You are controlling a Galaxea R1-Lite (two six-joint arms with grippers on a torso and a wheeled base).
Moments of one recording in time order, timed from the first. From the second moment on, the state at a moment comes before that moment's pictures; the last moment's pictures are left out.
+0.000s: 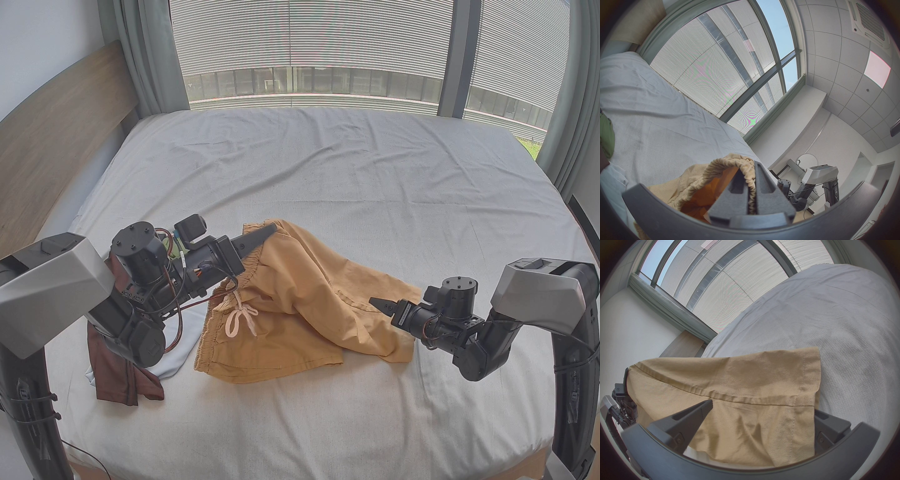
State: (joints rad) left arm -0.33 2.20 -0.90 -1.54 -0.60 -0.67; right arm 0.31 2.42 -0.85 -1.23 0.19 0.64
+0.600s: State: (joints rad) left arm -0.34 2.20 -0.92 -1.54 -0.60 -0.67; right arm 0.30 2.42 -0.81 -1.32 0.20 0.64
